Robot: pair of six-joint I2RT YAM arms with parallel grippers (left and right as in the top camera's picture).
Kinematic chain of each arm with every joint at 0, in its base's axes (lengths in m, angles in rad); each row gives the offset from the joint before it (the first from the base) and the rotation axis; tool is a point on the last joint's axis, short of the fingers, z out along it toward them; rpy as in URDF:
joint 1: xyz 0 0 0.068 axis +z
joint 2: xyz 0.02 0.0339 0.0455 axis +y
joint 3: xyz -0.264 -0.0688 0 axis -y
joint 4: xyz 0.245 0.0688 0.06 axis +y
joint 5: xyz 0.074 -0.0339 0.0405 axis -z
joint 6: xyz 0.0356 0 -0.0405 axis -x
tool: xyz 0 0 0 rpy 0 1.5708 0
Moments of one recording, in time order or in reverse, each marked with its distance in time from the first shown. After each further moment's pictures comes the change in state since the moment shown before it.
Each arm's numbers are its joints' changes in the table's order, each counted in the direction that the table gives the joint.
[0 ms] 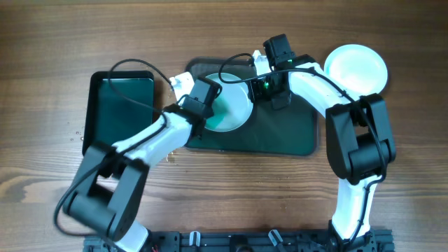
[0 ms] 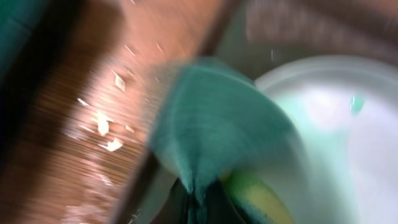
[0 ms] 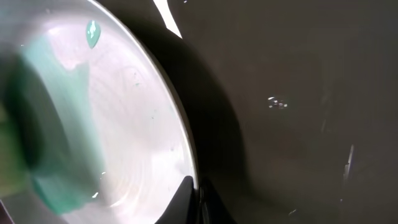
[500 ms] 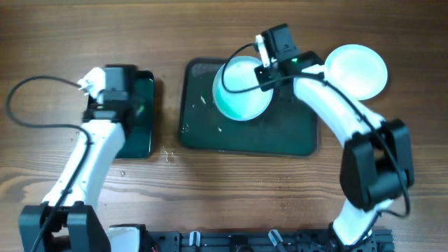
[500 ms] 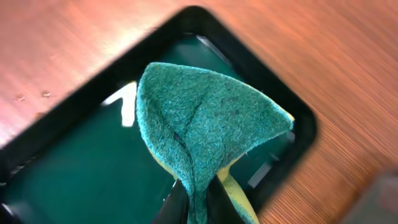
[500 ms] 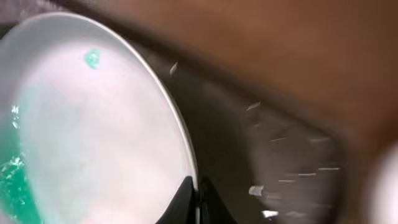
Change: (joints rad) left arm 0.438 -0.278 -0.008 0.216 0.011 0.000; right arm 0.082 -0.219 0.000 0.000 0.525 0.177
